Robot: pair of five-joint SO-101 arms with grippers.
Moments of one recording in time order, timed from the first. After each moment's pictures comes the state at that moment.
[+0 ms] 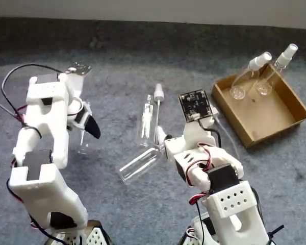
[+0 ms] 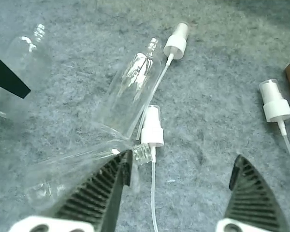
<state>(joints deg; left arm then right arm) -13.8 14.9 4.5 79.8 -19.9 -25.2 -60.0 54.6 58.0 -2.1</state>
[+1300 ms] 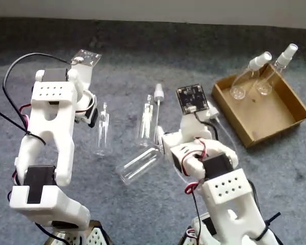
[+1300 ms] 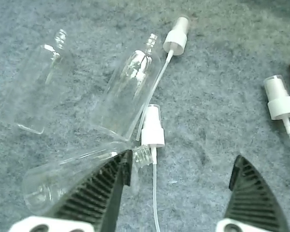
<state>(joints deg) -8.1 3.8 4.4 85.0 -11.7 -25.2 -50.5 49.3 57.6 -4.5</state>
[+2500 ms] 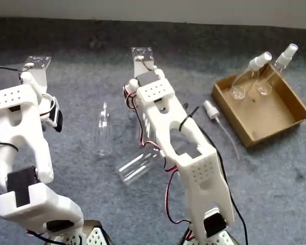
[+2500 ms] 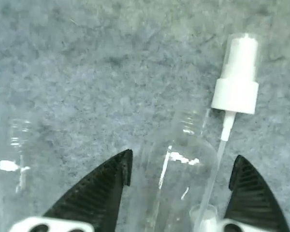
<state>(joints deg) -25.5 3.8 4.4 86.4 -13.0 -30.9 40.6 -33.5 73.3 -17.8</state>
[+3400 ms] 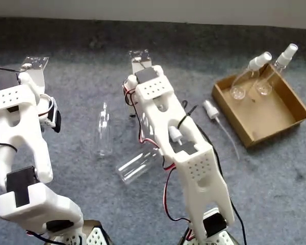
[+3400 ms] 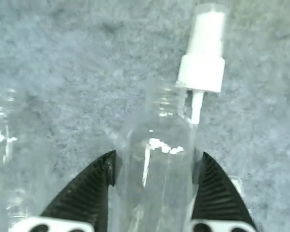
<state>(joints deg) -26.3 3.8 4.4 86.4 -13.0 -30.4 44.0 -44.7 86.6 -13.8</state>
